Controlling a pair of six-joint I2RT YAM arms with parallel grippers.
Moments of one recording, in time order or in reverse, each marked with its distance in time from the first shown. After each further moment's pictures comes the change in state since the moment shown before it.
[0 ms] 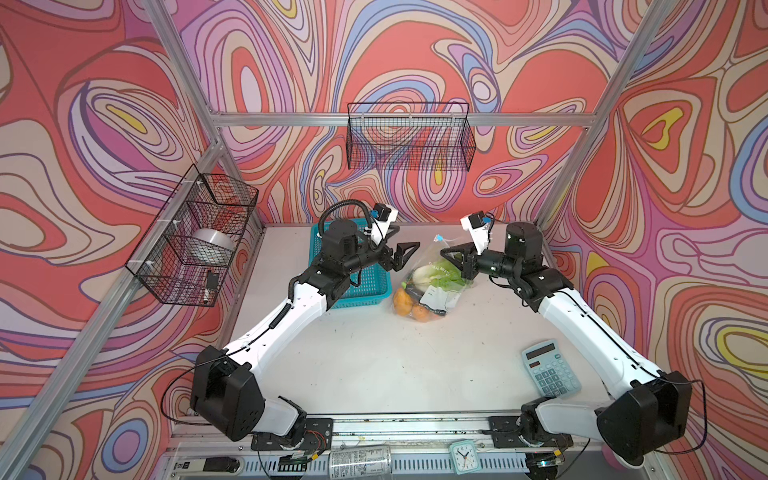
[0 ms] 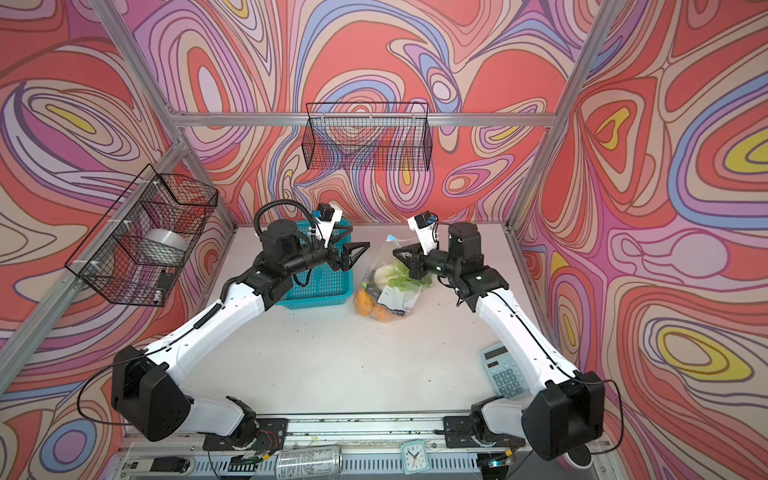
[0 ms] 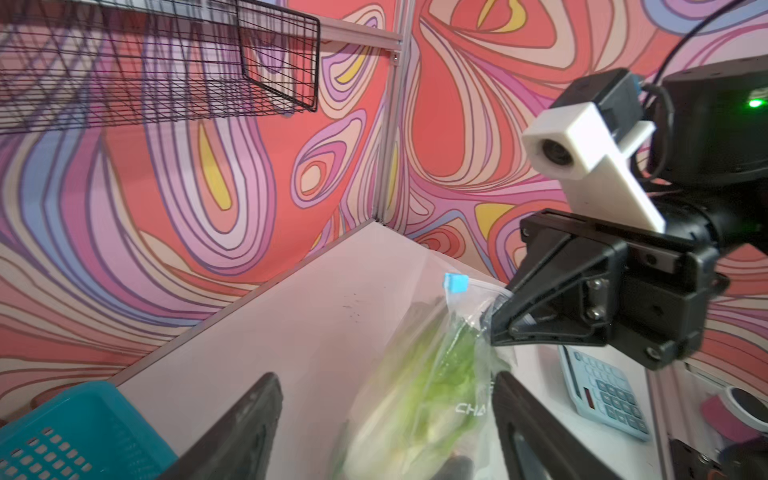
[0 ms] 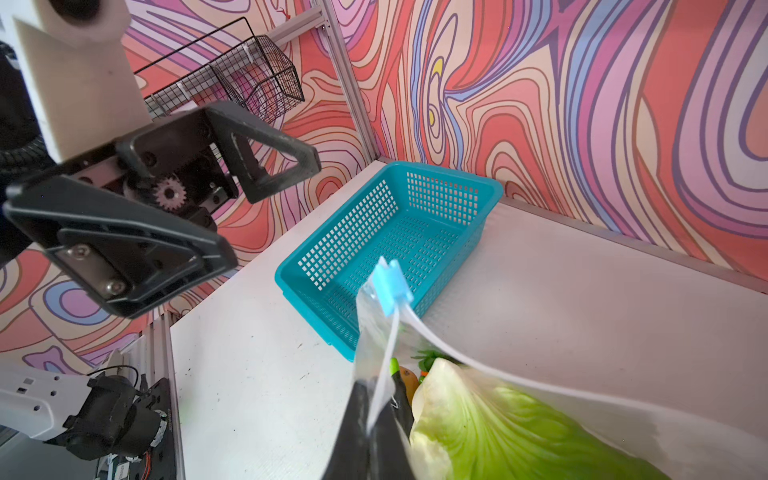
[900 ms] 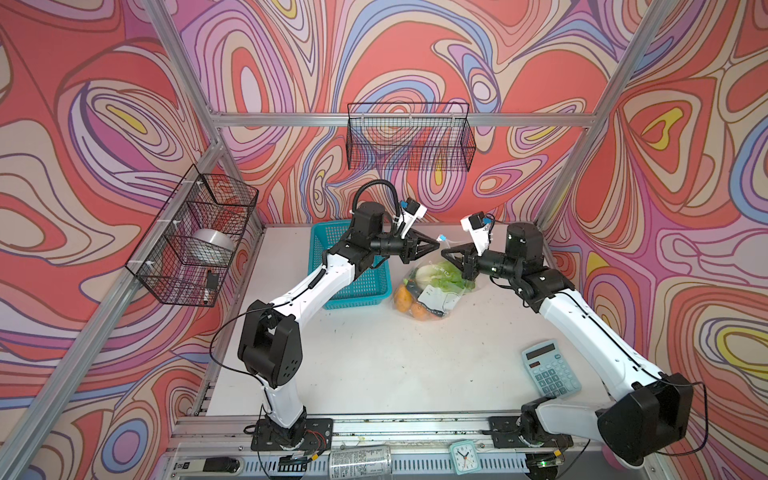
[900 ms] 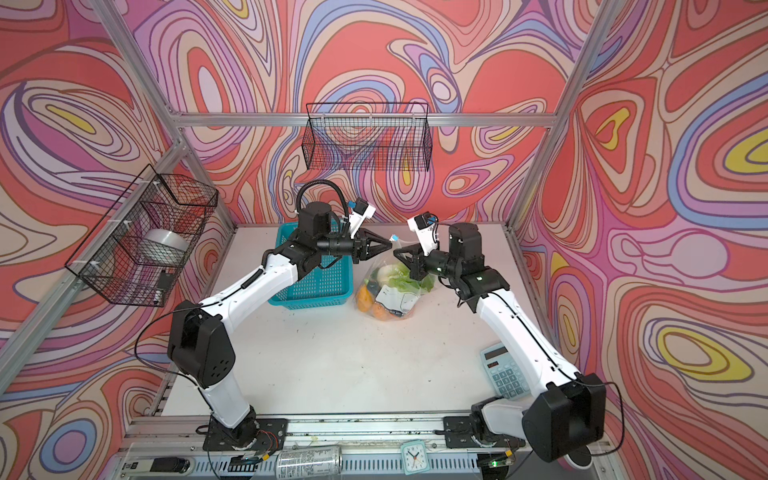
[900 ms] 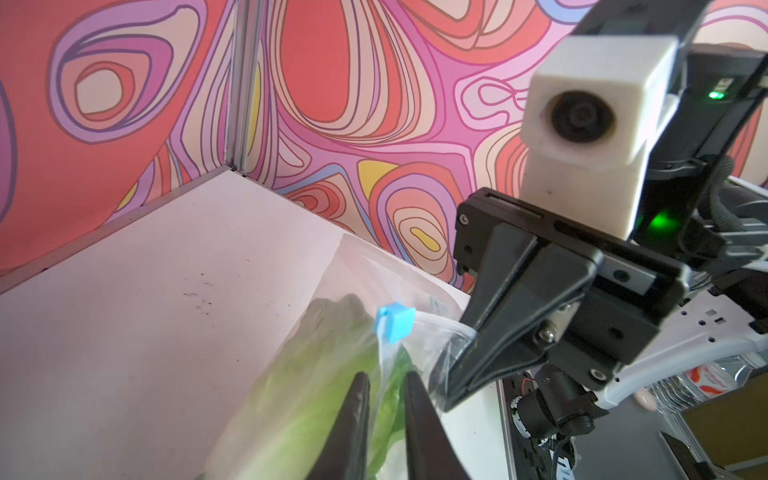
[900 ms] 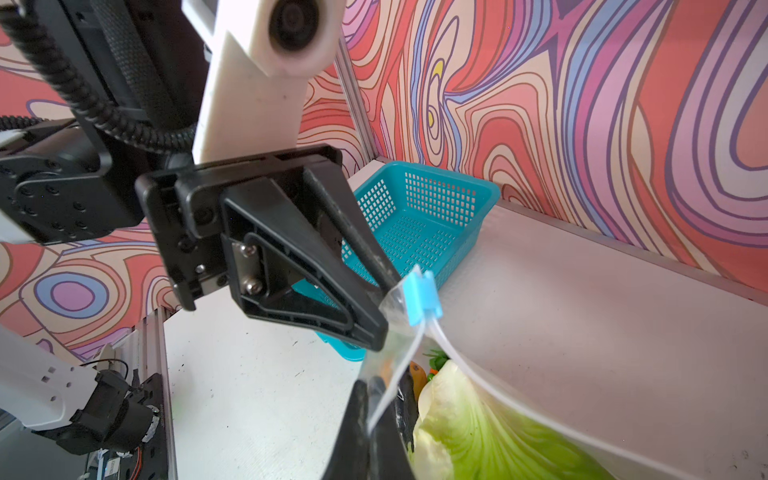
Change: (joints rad) left arm -0.023 0.339 0.318 -0.119 0.375 -0.115; right arm 0.000 -0.007 0.000 -0.011 0.005 -0.029
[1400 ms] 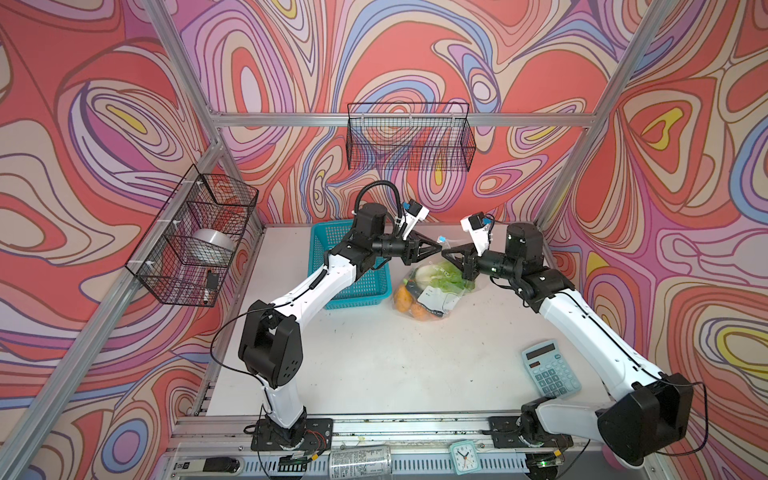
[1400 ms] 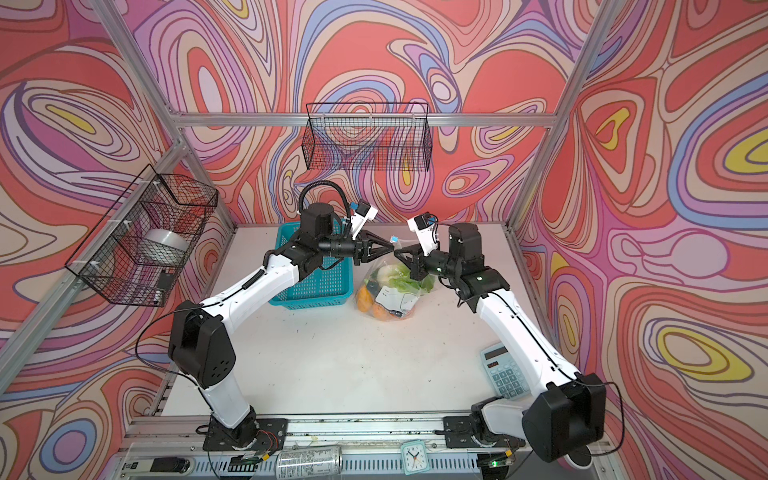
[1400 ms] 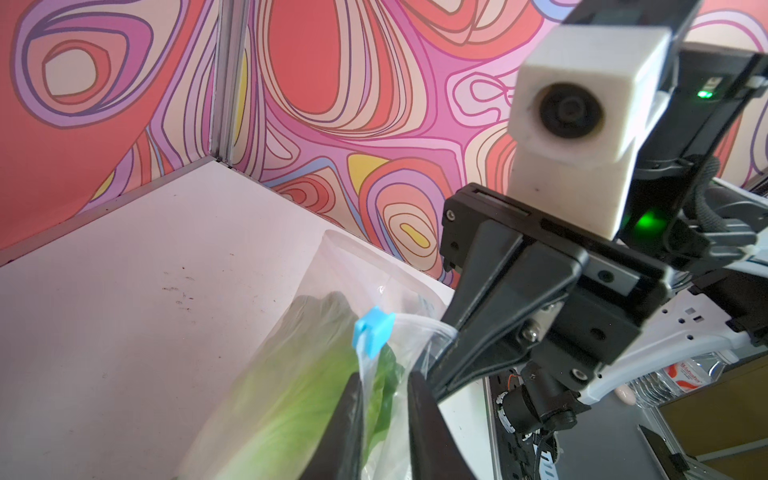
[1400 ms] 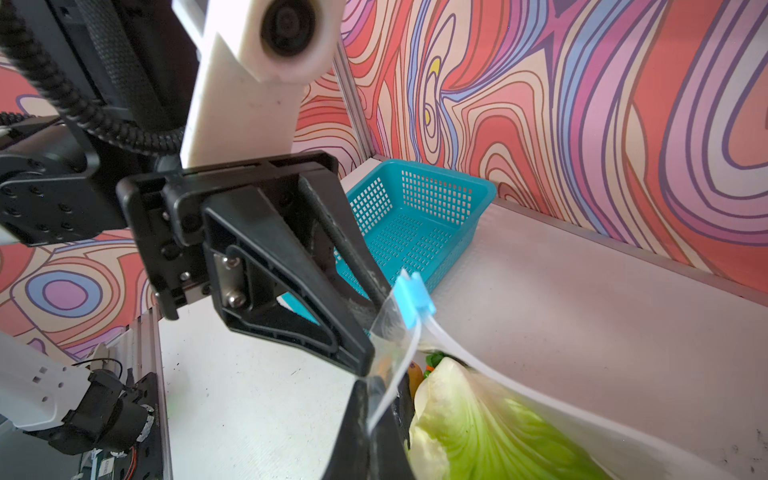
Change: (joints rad) left arm -0.005 0.000 0.000 0.009 0.012 -0.031; right arm 0.000 0.000 0.000 -0.008 0.011 -0.010
